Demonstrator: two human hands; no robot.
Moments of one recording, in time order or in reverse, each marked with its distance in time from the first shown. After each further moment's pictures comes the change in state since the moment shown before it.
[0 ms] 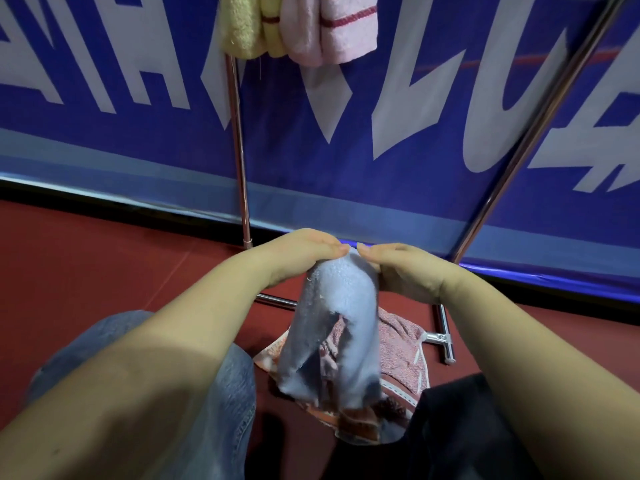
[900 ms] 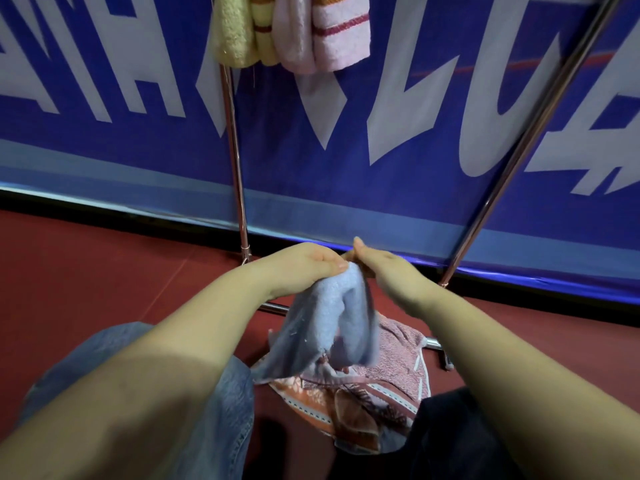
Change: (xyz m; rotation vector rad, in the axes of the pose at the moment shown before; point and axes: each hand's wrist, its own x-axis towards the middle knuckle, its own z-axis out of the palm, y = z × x) left_hand 0.002 -0.003 0.005 0.095 -0.052 0.003; right_hand 0.016 0.011 0.011 -0.248 0.270 -0.105
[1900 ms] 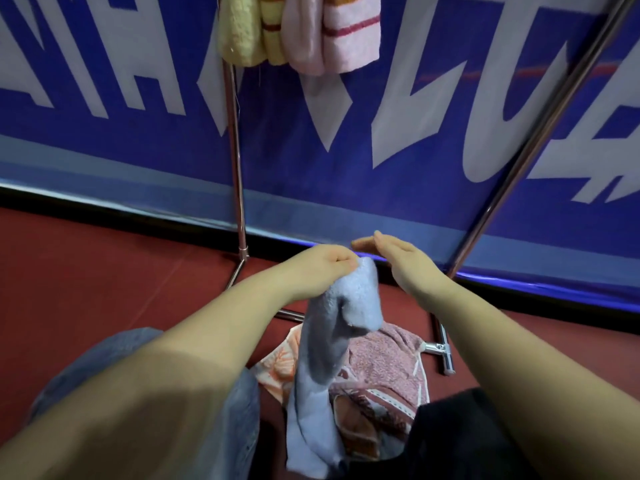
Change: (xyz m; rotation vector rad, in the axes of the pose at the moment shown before) left_hand 0.021 -0.005 0.007 0.094 0.116 0.077; right_hand 0.007 -0.010 -0.011 0.046 0.189 -0.020
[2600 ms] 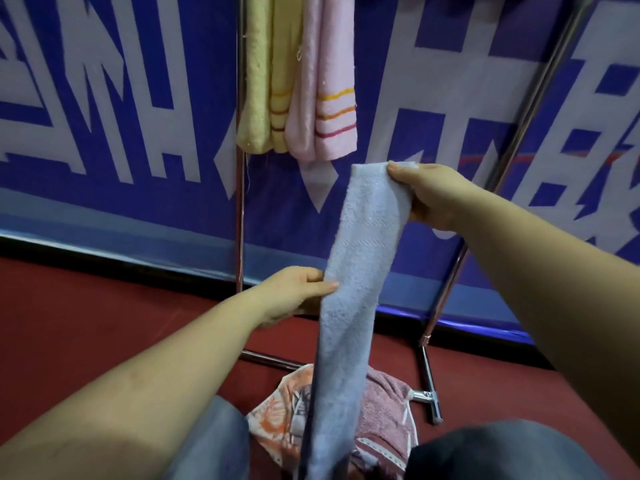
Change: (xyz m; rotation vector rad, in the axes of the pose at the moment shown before) left_hand -0.041 0.042 -0.033 -0.534 -0.045 -0.053; right_hand -0.009 -0.171 -0.070 0.087 0.118 -0.085
